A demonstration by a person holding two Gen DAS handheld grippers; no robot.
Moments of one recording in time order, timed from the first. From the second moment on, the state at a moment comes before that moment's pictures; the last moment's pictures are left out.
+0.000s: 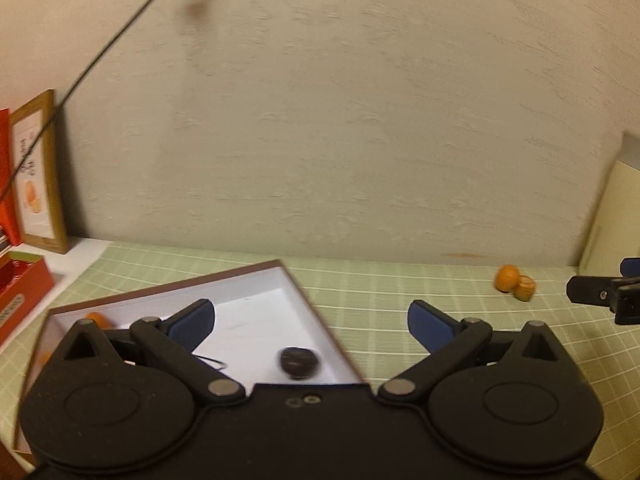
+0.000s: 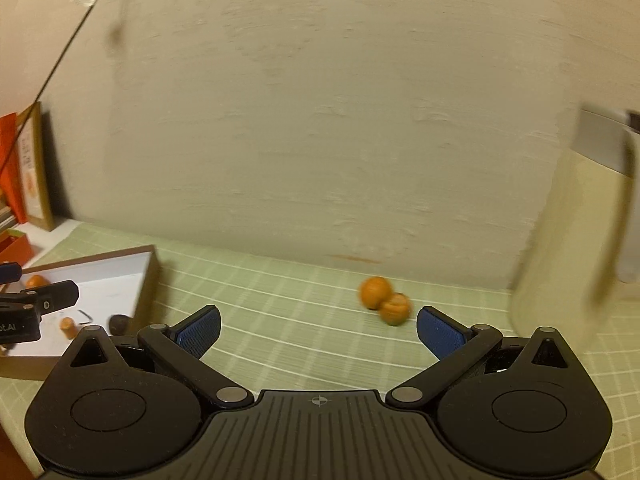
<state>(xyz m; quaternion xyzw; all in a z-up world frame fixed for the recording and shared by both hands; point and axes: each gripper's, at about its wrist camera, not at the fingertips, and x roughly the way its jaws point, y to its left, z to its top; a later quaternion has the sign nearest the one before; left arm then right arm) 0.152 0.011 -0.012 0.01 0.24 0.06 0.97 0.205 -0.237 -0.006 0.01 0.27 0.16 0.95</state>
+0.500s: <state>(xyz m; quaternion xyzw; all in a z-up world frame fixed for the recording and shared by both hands) 0.189 -0.065 -0.031 0.02 0.25 -0.01 0.97 0.203 -0.342 -0.025 0.03 0.28 0.06 0.96</state>
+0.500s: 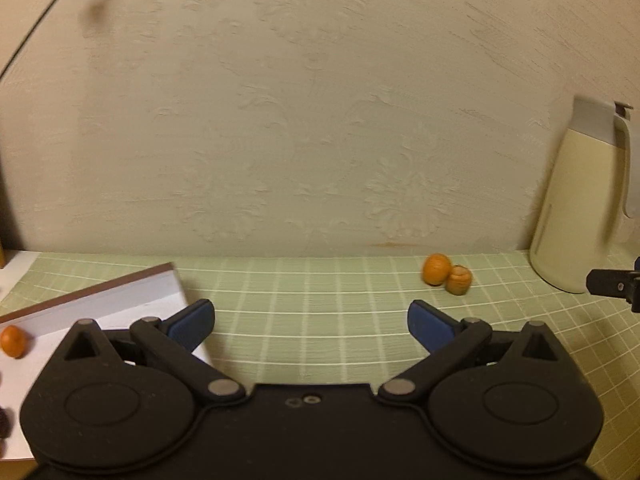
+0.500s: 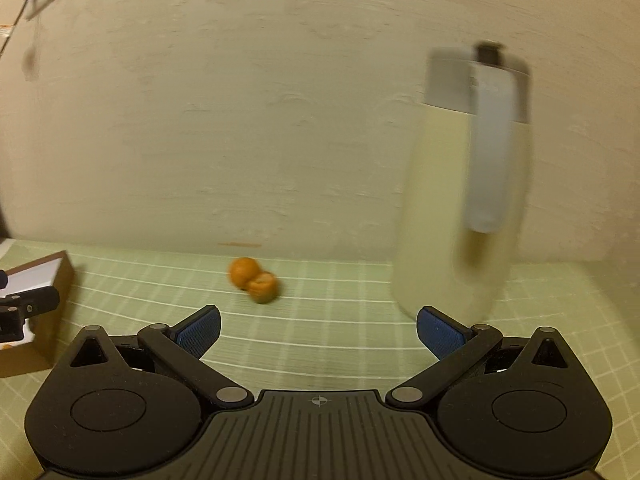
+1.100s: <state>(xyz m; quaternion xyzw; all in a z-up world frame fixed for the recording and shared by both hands) 0.253 -0.158 -0.076 0.00 0.29 -0.07 0.95 0.205 -0.430 -0.044 0.06 0.29 -0.02 0.96</state>
